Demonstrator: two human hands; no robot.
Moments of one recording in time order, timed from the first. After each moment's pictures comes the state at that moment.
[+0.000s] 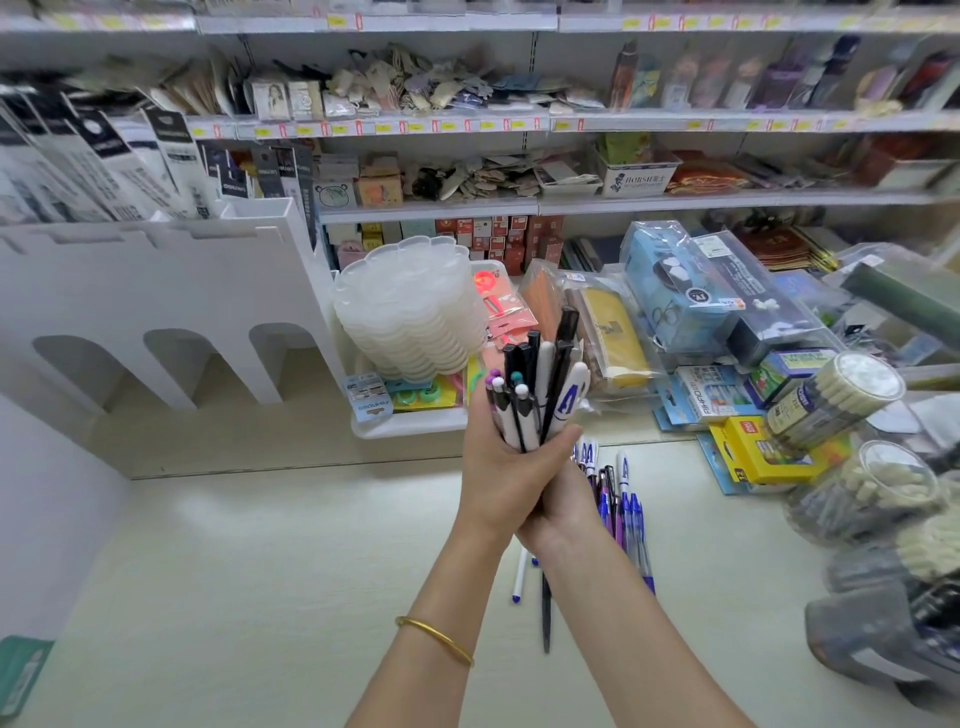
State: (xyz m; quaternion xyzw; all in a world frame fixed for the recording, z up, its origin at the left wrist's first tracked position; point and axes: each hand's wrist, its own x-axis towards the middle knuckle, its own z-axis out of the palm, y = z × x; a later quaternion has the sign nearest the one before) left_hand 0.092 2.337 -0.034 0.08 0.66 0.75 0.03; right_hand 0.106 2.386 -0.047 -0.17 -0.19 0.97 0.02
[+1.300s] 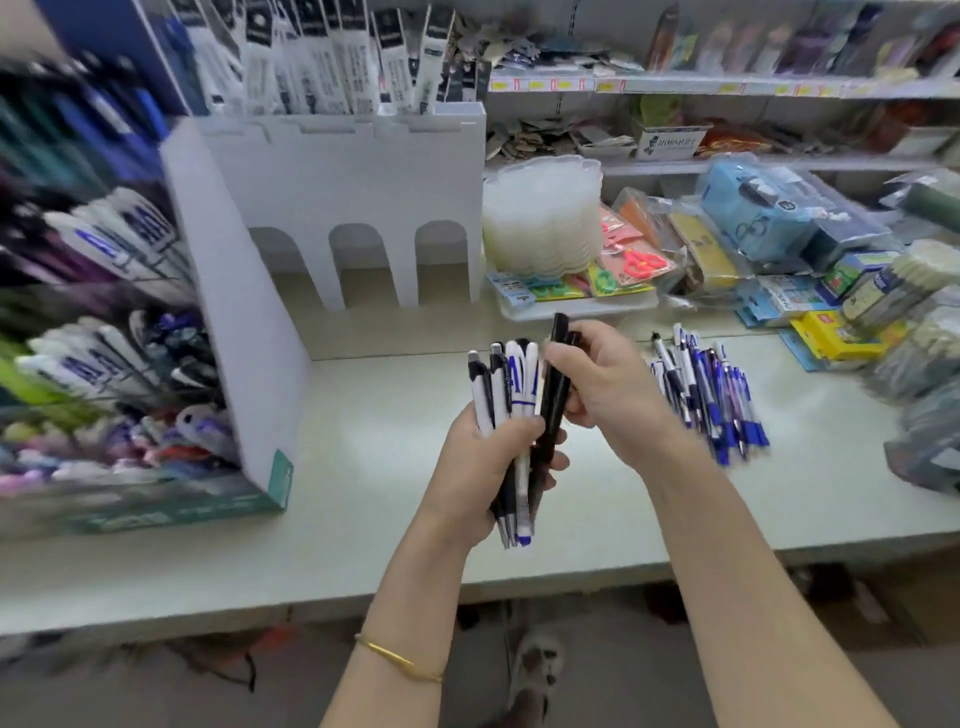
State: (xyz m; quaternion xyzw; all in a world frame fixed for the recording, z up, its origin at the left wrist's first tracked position) left_hand 0.192 2.074 -0.022 0.05 0.60 0.75 0.27; right_hand 0.188 2.207 0.004 -0.11 -0.73 0.67 0.06
